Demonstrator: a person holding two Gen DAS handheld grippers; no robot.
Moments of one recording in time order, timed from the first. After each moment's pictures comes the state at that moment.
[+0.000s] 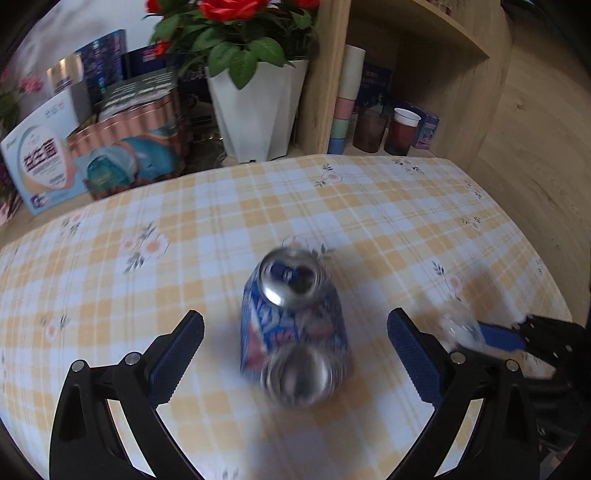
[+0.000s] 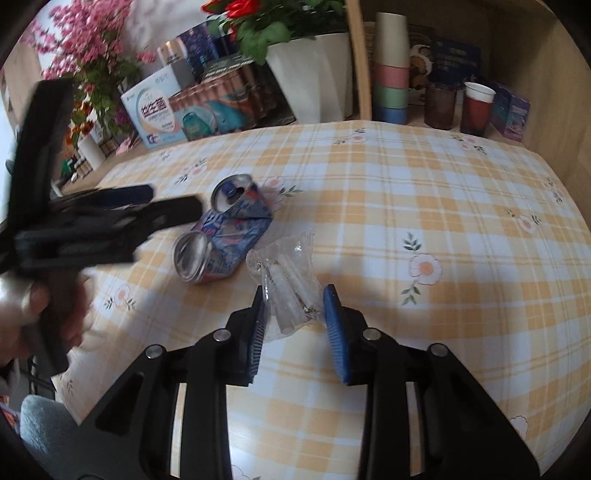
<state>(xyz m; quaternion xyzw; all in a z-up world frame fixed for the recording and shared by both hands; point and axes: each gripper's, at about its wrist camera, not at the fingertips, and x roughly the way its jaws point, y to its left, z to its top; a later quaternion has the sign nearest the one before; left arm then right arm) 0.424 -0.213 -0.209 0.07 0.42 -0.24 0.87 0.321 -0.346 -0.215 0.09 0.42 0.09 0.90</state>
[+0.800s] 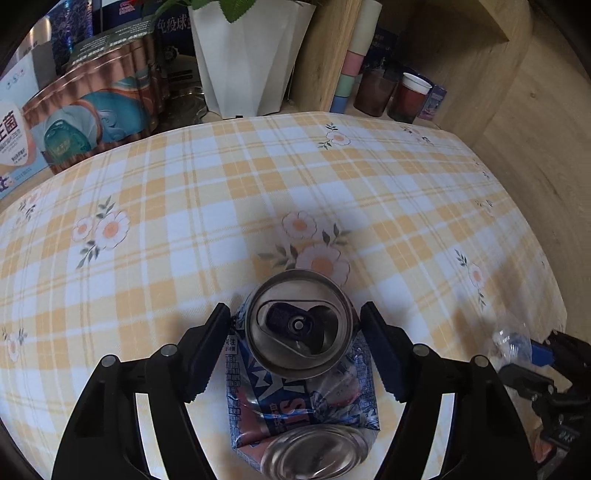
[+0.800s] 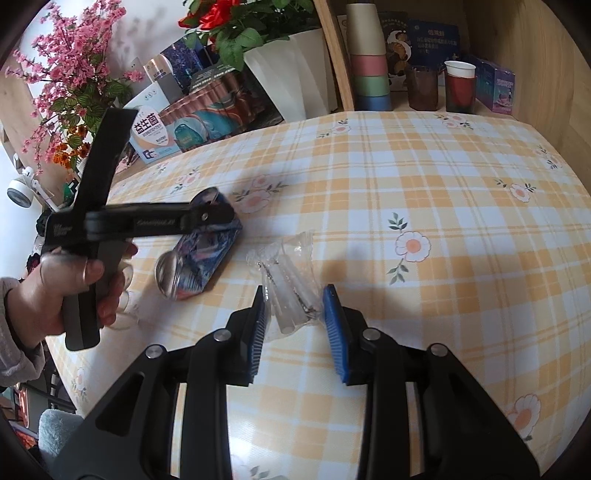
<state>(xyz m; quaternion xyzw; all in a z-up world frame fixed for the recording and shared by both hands) 0.462 -0.208 -0.245 0.06 0.48 -0.27 0.83 0.307 -0.360 -0.219 0.14 0.42 0.09 0.89</state>
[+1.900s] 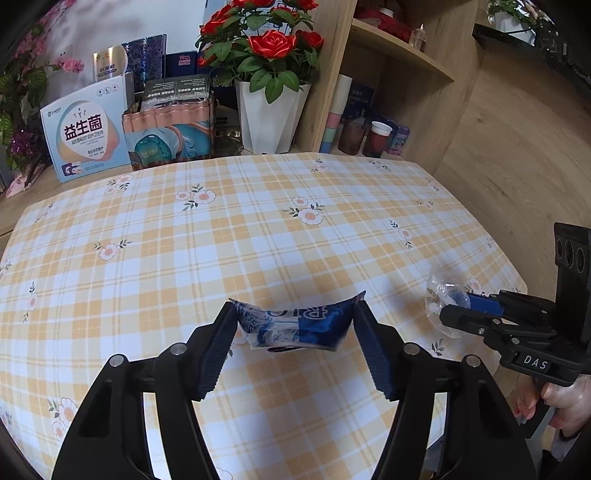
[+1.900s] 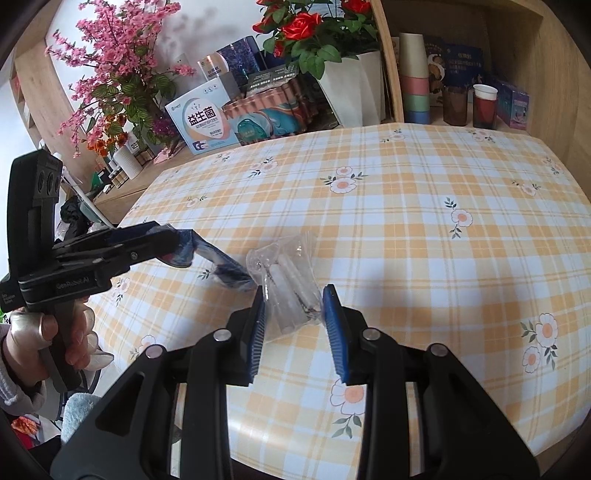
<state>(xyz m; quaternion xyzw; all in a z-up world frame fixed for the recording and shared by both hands) 0.297 -0.098 -0.163 0.03 0.41 -0.27 0.87 0.225 -0.283 -0.167 0.13 0.41 0.12 0.90</state>
